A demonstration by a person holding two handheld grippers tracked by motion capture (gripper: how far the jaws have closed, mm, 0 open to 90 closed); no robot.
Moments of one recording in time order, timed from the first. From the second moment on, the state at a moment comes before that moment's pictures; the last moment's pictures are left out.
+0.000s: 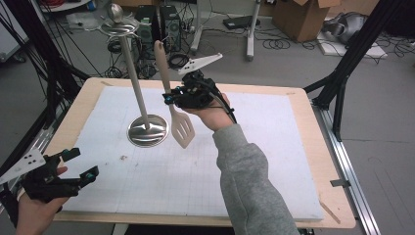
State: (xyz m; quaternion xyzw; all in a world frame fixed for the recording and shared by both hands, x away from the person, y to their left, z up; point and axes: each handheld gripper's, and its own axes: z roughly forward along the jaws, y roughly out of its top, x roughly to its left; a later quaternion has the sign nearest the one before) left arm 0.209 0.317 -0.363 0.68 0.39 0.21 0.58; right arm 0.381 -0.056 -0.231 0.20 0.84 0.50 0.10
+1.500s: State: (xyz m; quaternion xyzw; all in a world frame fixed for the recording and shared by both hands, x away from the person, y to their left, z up) left arm 0.202 0.314 -0.365 0.69 0.39 0.22 0.57; right arm 0.401 -0.013 -0.220 0.20 0.85 0.47 0.08
